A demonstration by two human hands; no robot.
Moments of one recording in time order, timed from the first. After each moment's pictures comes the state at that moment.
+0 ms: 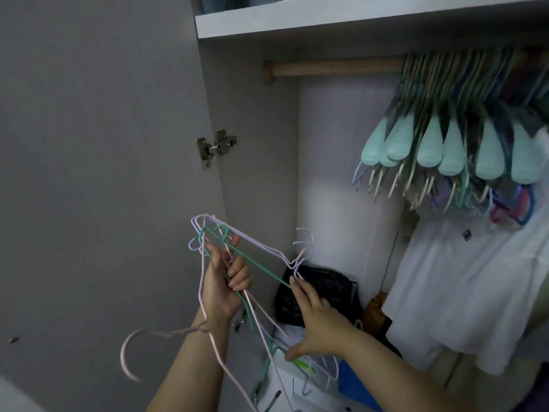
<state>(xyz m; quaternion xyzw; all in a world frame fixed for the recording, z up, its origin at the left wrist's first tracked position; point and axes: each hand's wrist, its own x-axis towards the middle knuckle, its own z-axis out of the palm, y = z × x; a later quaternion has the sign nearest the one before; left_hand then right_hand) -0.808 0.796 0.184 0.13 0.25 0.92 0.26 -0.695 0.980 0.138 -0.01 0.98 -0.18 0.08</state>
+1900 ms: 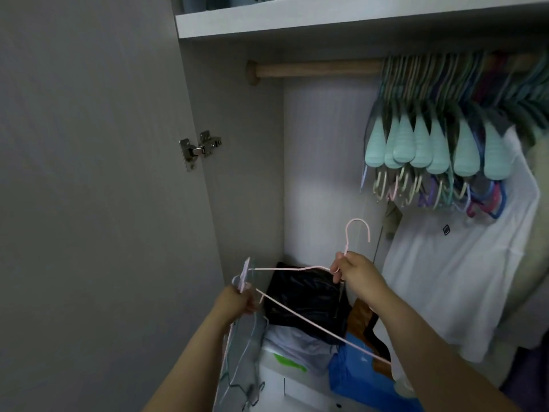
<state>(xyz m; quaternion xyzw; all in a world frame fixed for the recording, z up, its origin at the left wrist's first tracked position) -0.820 0.818 0.121 0.05 0.83 0.53 0.19 -0.698 1.062 0.187 0.21 0.85 -0.47 -0.13</state>
